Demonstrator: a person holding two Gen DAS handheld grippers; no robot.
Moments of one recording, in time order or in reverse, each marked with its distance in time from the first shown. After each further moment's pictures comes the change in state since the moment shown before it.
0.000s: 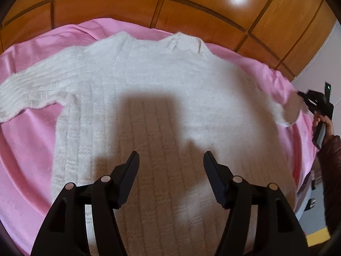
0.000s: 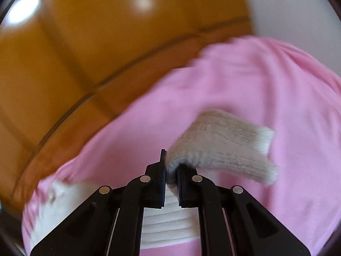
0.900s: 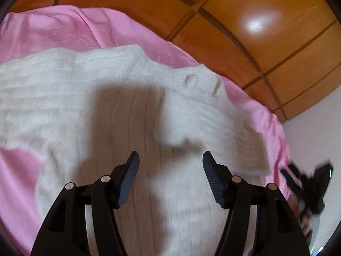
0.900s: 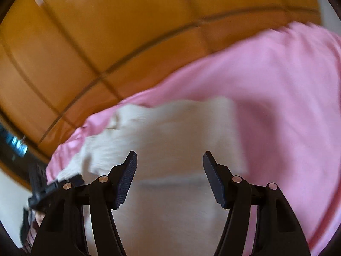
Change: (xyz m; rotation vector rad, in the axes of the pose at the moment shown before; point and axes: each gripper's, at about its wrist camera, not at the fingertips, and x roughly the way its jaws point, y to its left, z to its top) left arm 0.055 0.050 0.089 -0.255 -0.033 -0.133; right arm -0.042 0.092 -0.121 -0.112 0.206 0.263
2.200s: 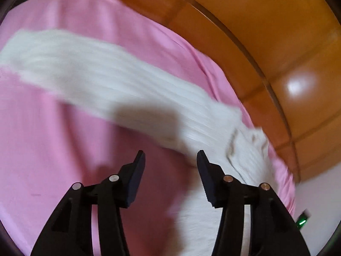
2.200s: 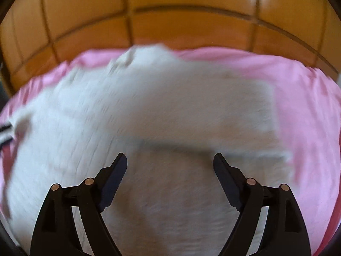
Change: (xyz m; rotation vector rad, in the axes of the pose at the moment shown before) left arm -0.141 0.162 -0.049 -0.378 -0.295 0.151; right arm 0.118 0.126 -0.096 -0.443 0.068 -0.233
